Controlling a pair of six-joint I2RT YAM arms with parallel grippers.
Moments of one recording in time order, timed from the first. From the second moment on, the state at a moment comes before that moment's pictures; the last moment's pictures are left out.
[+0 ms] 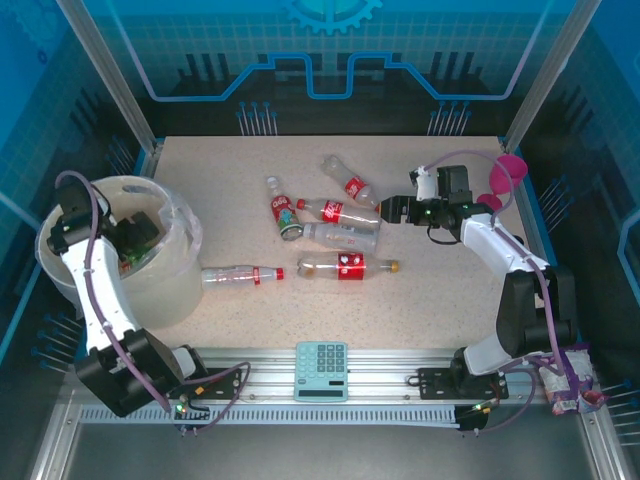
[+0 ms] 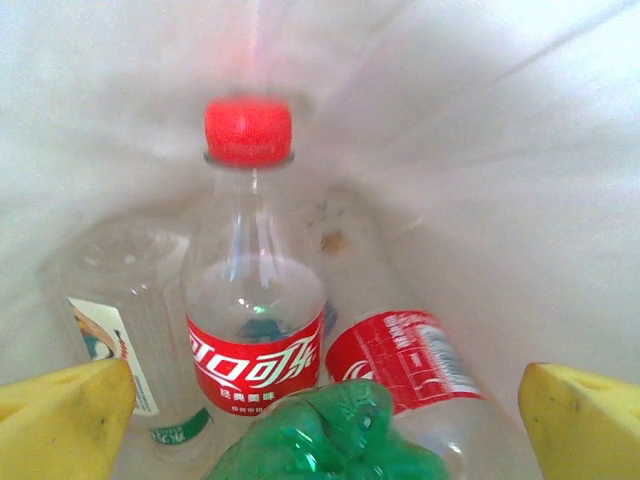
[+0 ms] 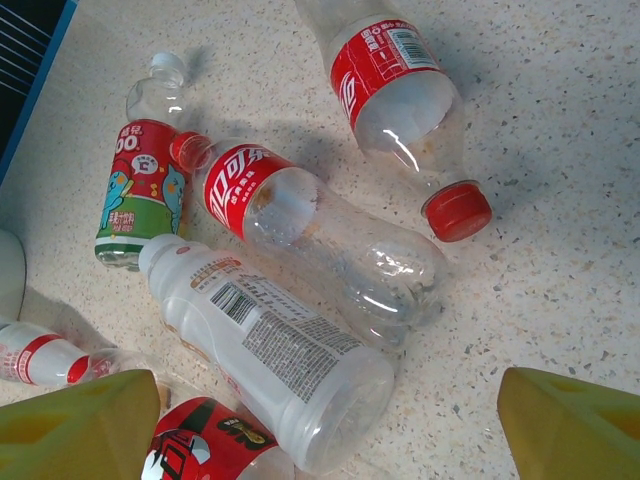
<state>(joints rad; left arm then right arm) 0.60 1.17 1.25 -1.06 0.07 -0.19 0.12 1.51 1.04 -0.35 -0.50 0.19</state>
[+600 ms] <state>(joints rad) 0.16 0.98 1.53 -0.96 0.06 -0.35 0.28 1.53 1.15 -0.55 -0.22 0.10</state>
